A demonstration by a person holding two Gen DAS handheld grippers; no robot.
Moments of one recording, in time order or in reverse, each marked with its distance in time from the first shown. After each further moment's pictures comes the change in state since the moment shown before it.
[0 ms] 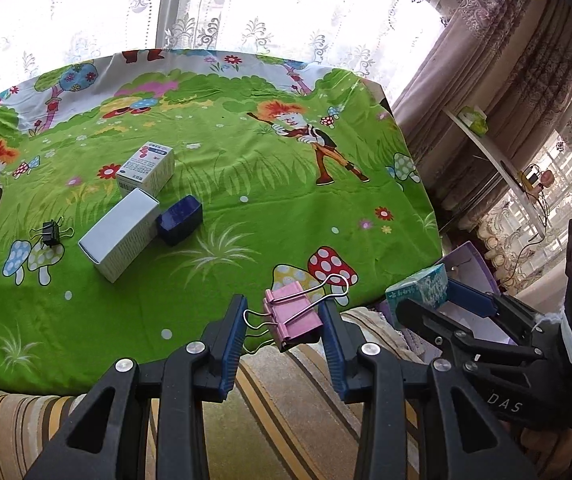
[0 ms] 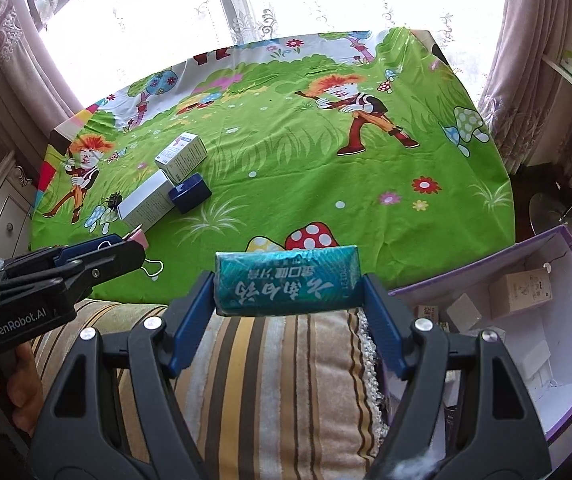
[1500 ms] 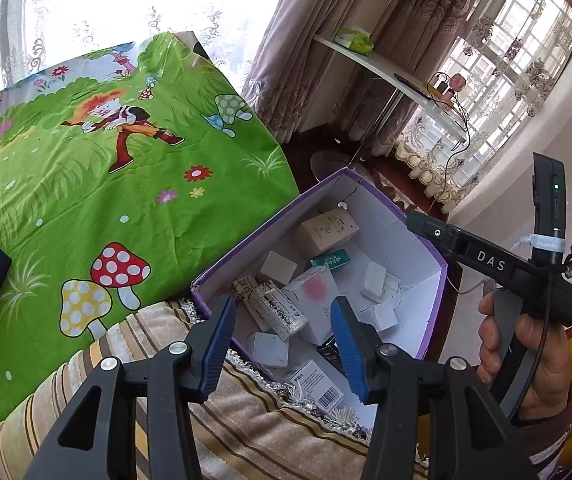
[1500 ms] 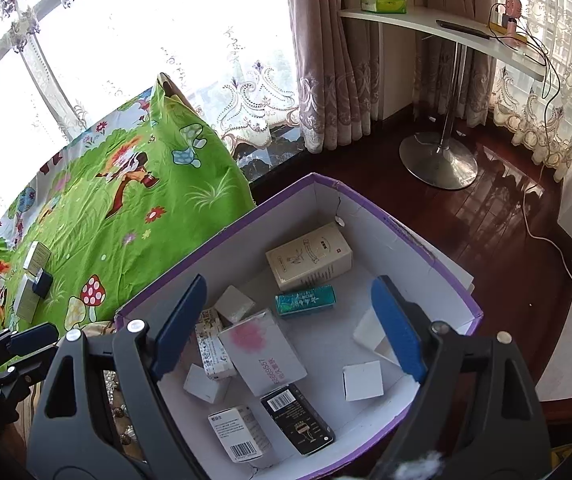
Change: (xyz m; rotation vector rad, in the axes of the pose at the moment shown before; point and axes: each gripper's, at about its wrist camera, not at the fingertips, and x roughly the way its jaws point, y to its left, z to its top) left arm 0.048 -0.161 -0.016 0.295 0.131 -0.230; right arm -0.081 -0.214 -0.048 0.411 -0.113 -0.302
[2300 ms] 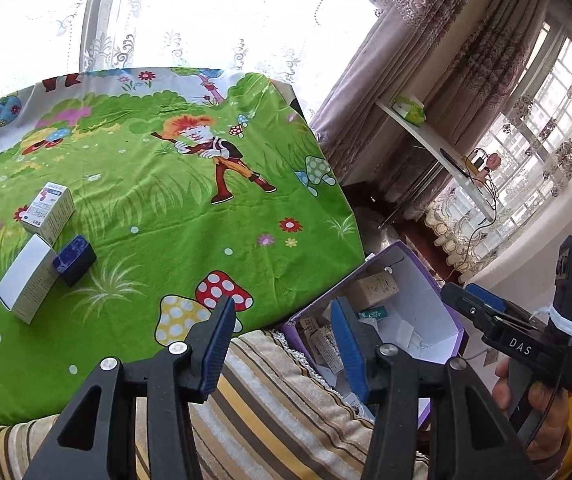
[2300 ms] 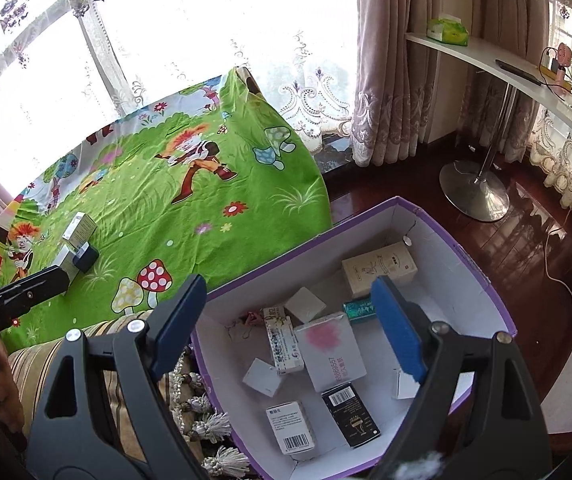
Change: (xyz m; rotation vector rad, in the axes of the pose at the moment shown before) left arm -0.067 0.091 0.003 -0.204 -0.168 0.064; right arm -0.026 0.092 0.001 -0.179 -0.011 0.101
